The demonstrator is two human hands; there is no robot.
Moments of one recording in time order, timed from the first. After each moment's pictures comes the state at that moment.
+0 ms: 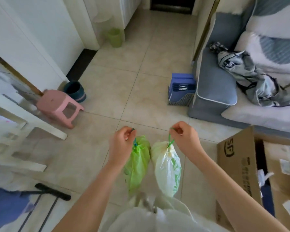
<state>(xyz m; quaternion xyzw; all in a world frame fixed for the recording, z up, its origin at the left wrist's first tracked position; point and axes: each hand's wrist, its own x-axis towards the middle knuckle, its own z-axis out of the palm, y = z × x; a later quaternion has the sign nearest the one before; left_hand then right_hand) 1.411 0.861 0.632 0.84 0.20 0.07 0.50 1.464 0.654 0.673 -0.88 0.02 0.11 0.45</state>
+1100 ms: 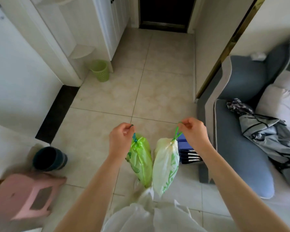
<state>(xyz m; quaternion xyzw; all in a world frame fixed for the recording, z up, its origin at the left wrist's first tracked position) 2.149 1.027 0.631 0.83 0.20 0.06 0.52 2.197 0.793 0.659 -0.89 0.11 0.08 0.43</state>
